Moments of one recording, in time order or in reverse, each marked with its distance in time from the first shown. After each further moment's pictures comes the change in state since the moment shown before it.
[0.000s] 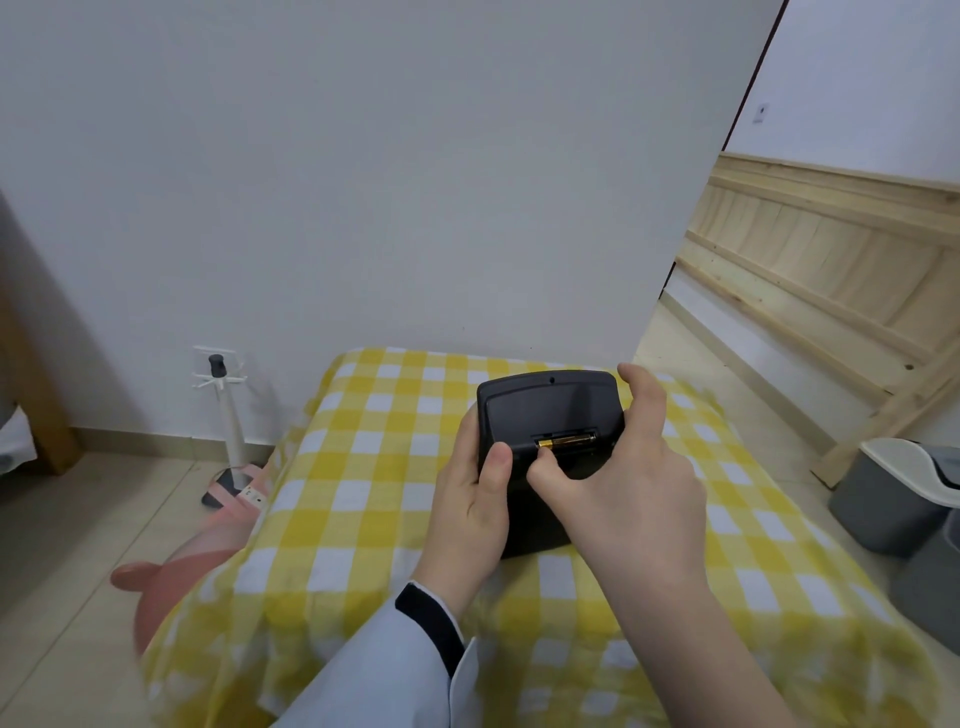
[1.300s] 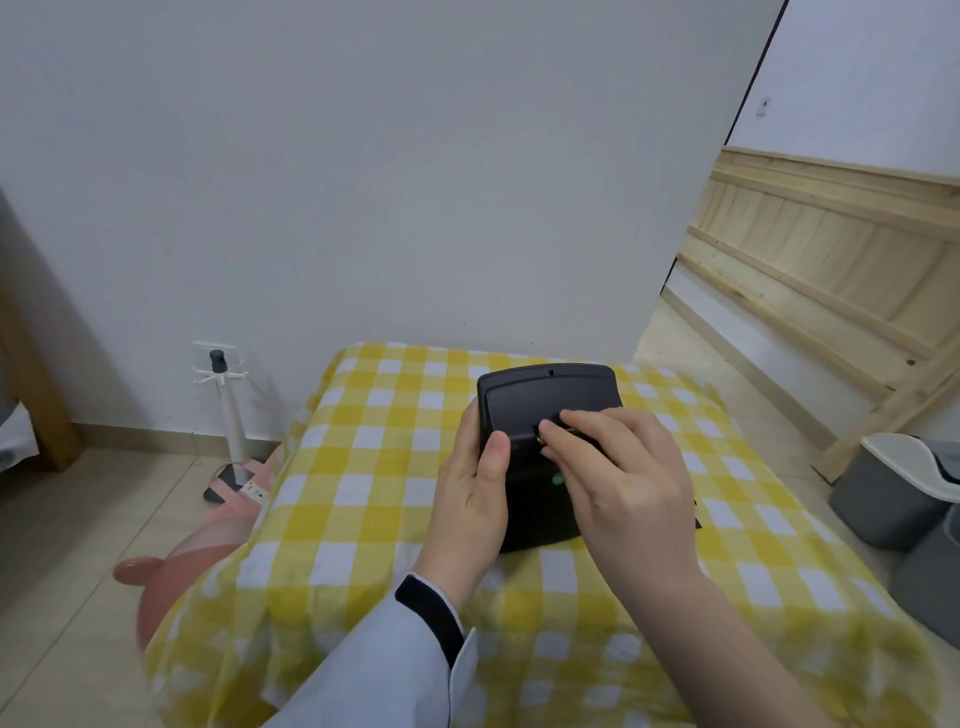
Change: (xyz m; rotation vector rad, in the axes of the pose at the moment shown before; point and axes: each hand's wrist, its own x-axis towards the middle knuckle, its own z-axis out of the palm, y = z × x) left_hand 0.000 -0.001 -0.001 -0.016 -0.014 -0.092; right_hand 0.003 0.025 0.014 -0.018 0.310 -0.691
